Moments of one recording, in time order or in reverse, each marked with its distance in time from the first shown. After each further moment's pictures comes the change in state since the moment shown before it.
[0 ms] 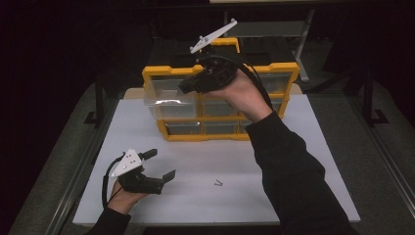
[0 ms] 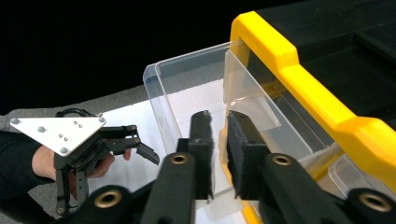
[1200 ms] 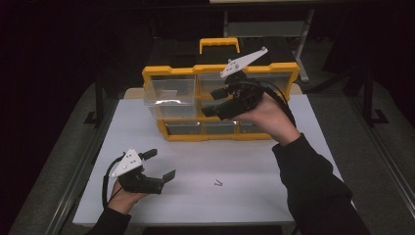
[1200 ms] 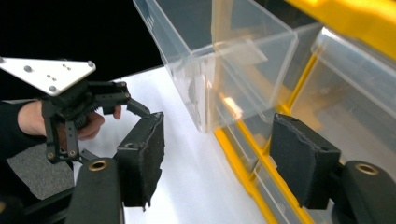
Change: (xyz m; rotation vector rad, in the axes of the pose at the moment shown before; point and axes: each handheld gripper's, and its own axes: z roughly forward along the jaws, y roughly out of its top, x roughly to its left) left arm 0.000 0.000 0.001 0.001 0.002 -0.004; right arm 0.002 -0.067 -0.024 0.007 -0.055 0.007
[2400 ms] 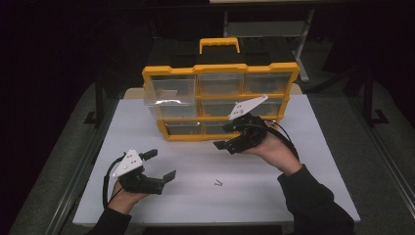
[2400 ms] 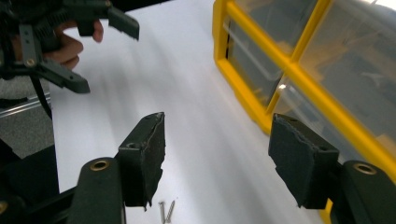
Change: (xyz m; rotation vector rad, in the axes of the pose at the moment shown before) left arm 0.000 -0.001 0.001 0.001 0.001 0.010; right arm 0.012 -0.091 0.033 0.105 -0.010 0.043
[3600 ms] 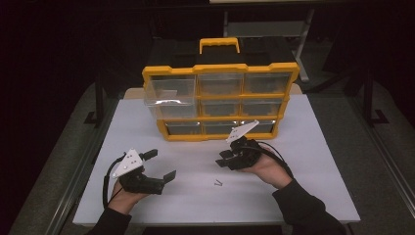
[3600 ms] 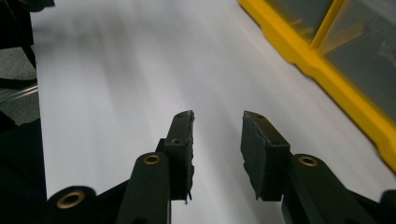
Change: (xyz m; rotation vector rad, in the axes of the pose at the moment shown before) left arm -0.001 0.000 -0.001 0.013 -0.001 -0.001; right arm 0.003 -0.059 0.051 0.093 0.053 0.055
